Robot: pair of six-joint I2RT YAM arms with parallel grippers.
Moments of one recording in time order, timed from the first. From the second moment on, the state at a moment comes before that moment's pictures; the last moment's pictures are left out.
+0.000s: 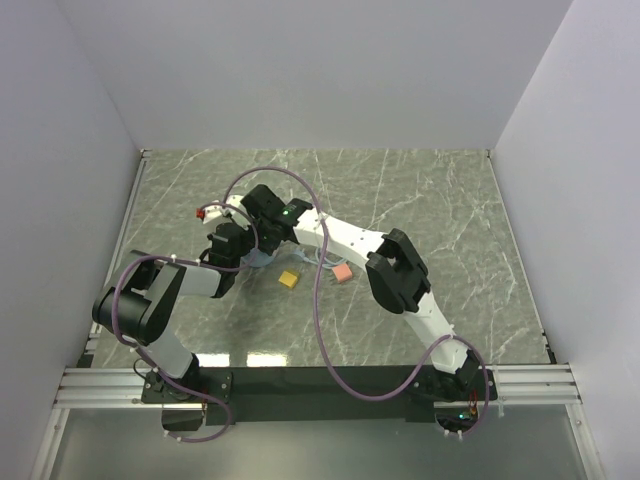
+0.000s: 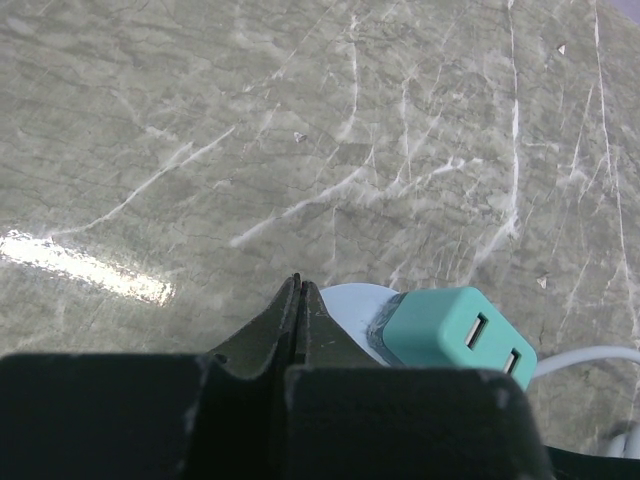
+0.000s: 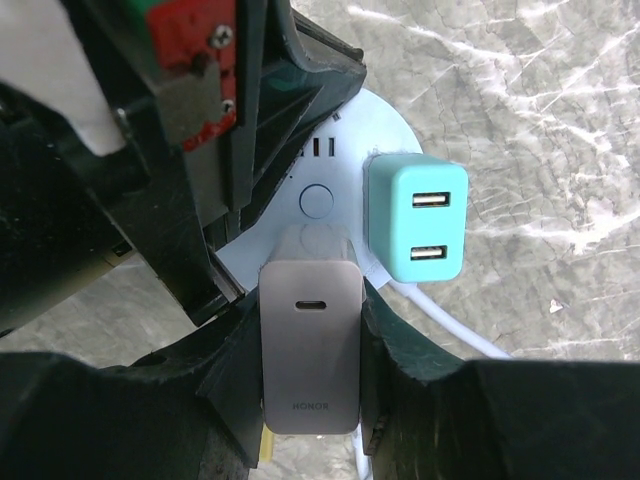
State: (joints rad) left arm -0.36 1.63 0.52 0.67 -0.39 -0.65; right arm 0.93 2.37 2.01 -0.64 -0.03 -0.24
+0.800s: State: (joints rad) left arm -0.36 1.63 0.52 0.67 -0.45 -0.64; right arm 0.93 2.25 1.70 -0.26 -0.03 -0.09
